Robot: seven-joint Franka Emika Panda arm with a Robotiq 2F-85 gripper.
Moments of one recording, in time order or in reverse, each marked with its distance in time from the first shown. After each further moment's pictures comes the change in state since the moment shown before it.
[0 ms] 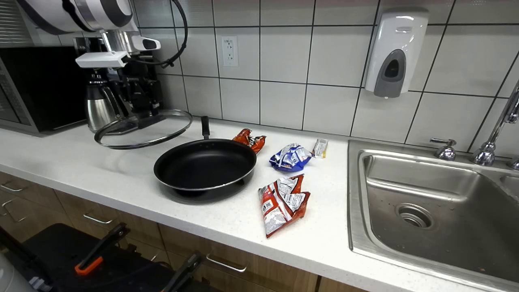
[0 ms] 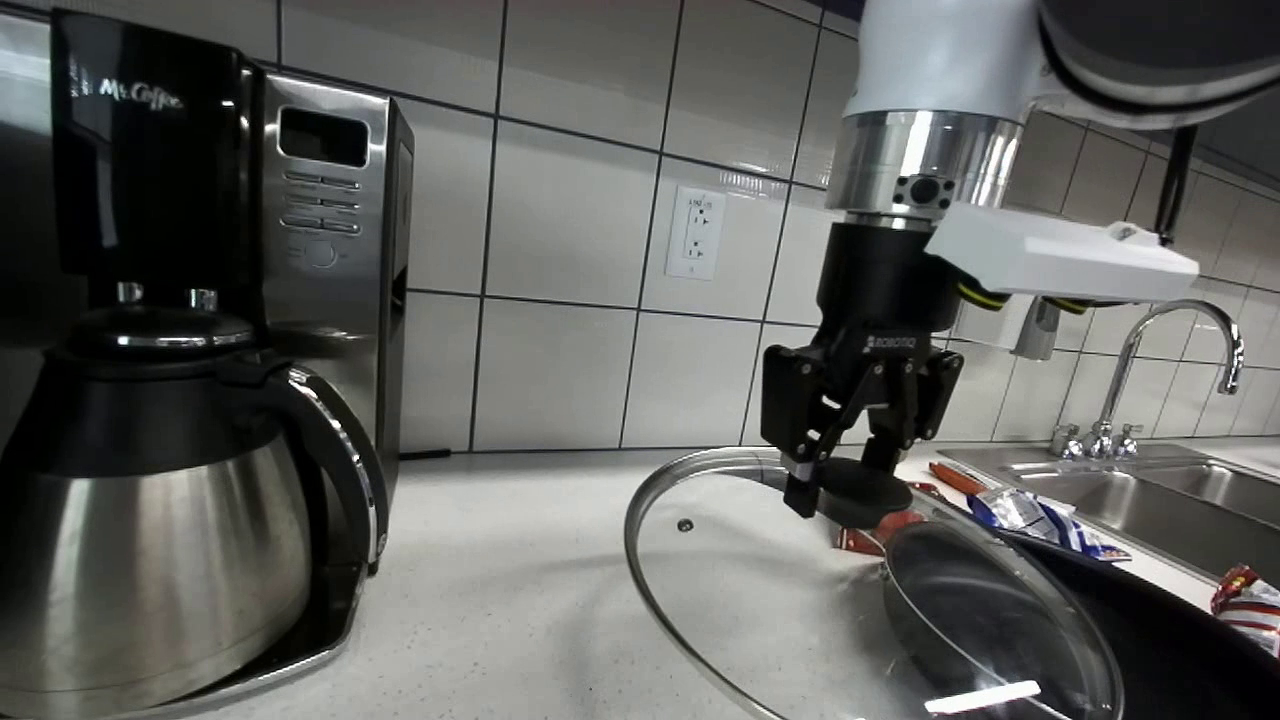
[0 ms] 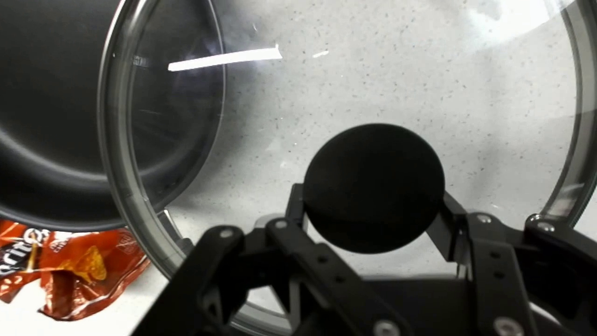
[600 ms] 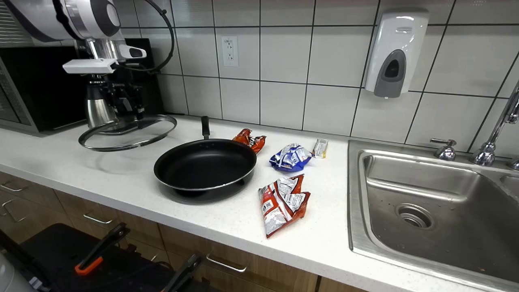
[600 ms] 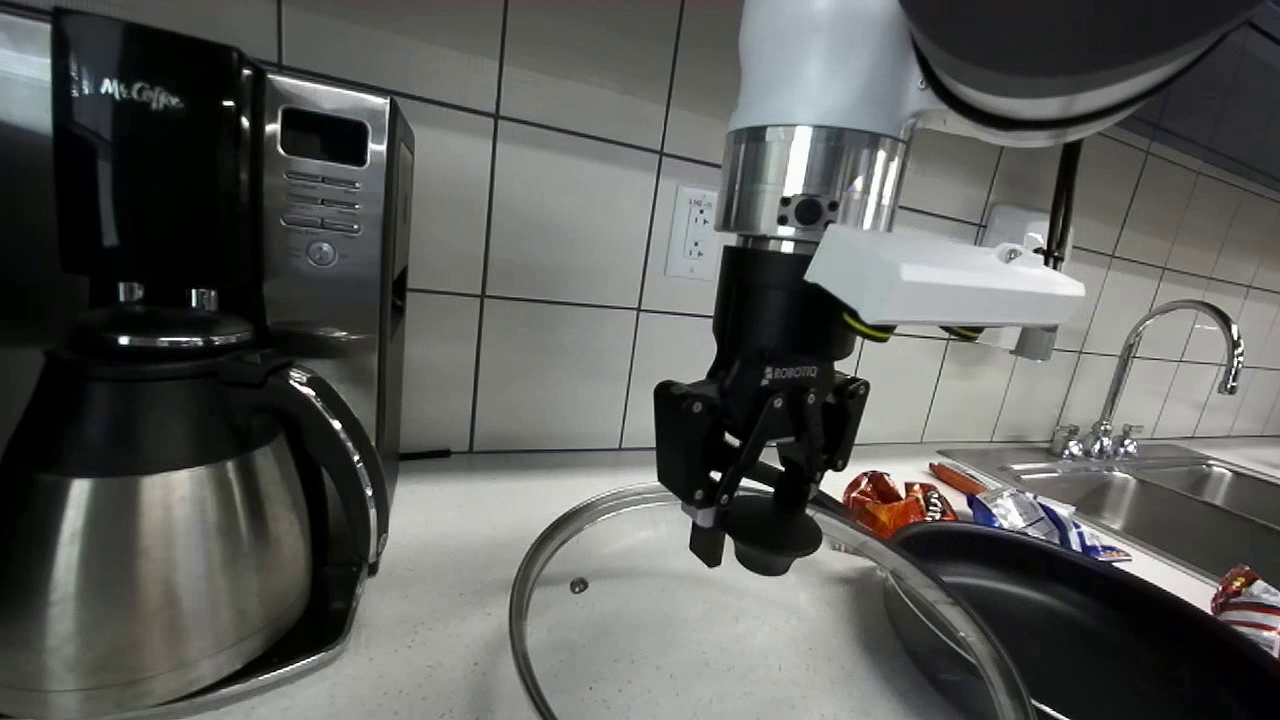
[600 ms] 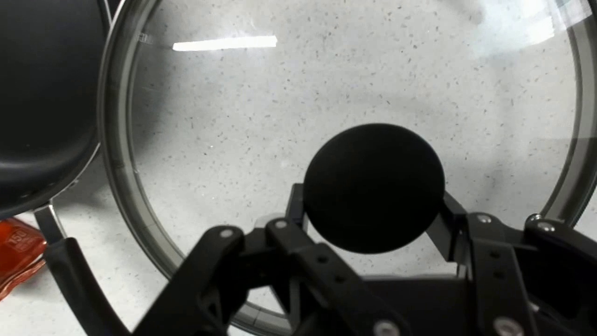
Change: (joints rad) arm 0.099 0.135 0.004 0.129 0.001 -0.038 0.000
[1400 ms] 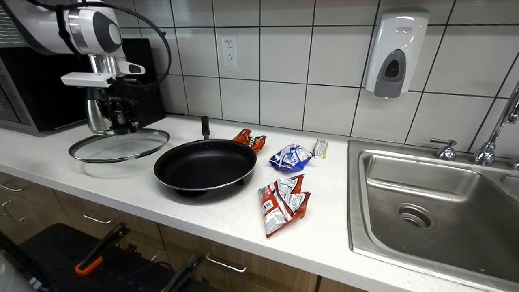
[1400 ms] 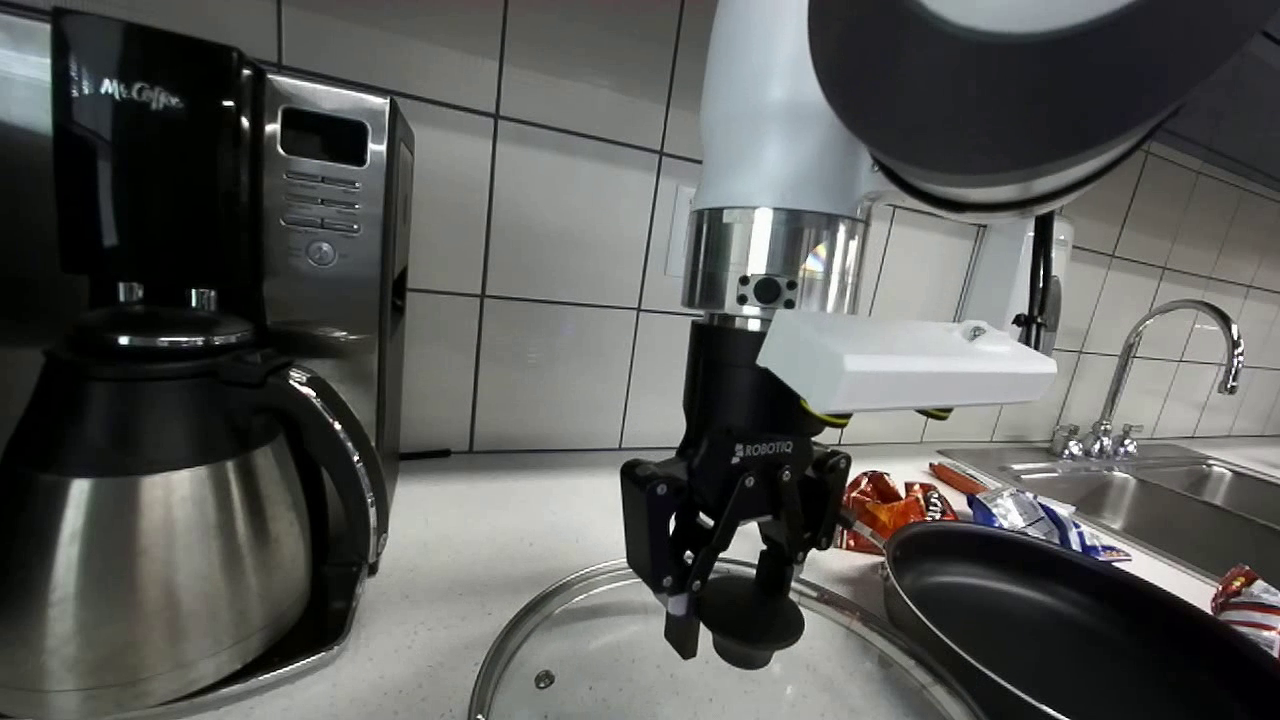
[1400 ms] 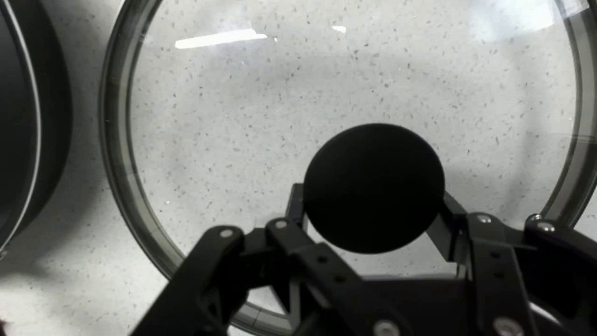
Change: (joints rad) arm 0.023 0.086 0.000 0.020 0.071 0.002 0.006
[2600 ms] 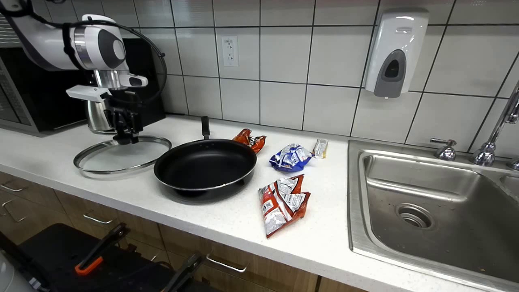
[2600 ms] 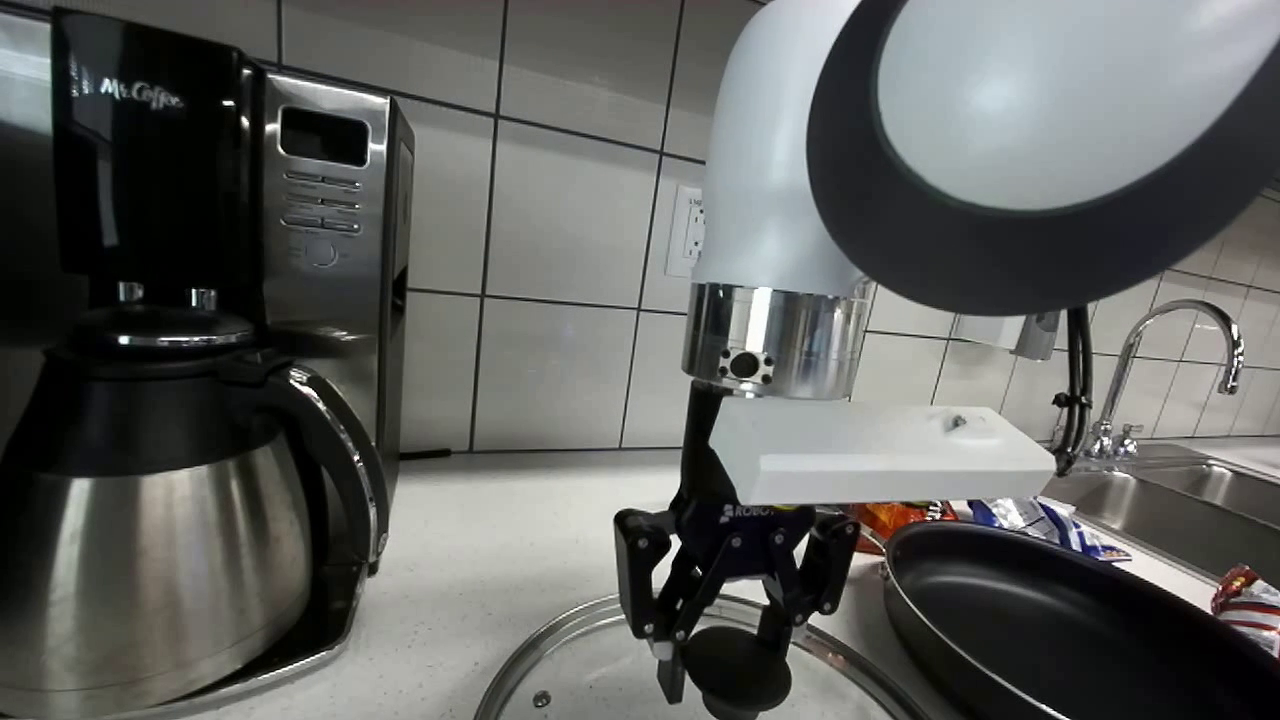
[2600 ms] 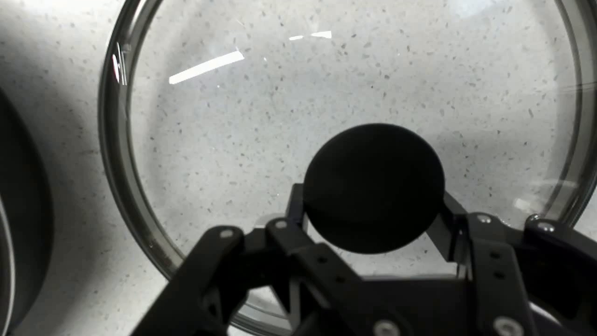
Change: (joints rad) arm 0.035 0.048 -0.042 -0.036 0.000 0.104 0.201
